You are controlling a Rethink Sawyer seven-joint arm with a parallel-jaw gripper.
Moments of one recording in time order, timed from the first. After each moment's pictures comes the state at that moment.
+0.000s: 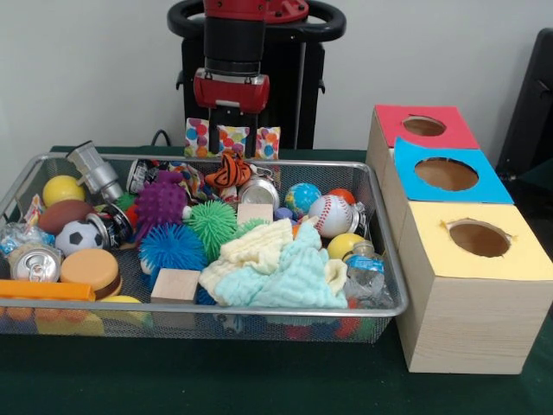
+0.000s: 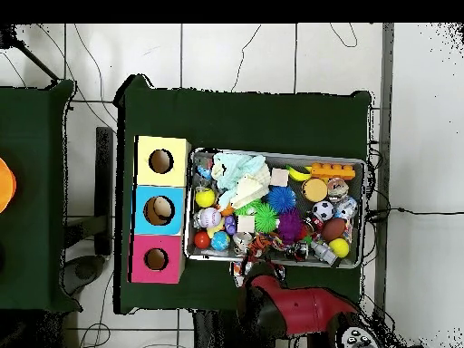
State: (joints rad) arm -0.47 -0.70 -0.01 2.12 -0.61 -0.10 2.13
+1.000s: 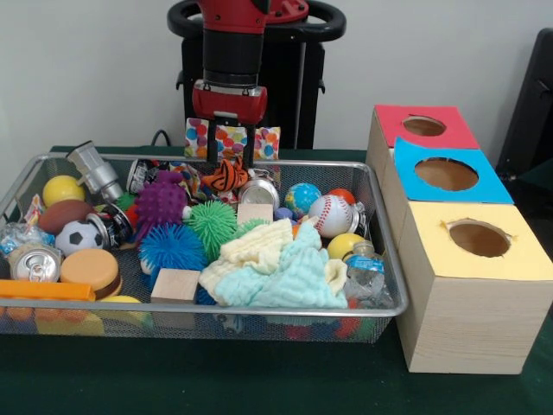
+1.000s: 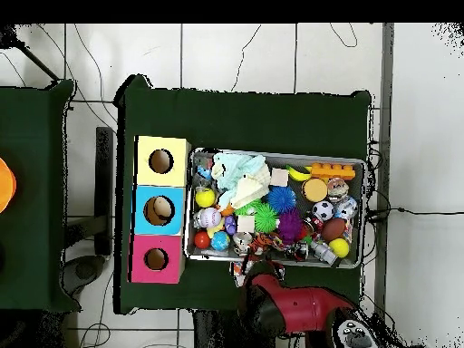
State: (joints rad) arm -0.44 -0.63 -0.05 2.09 -0.59 -0.17 2.13
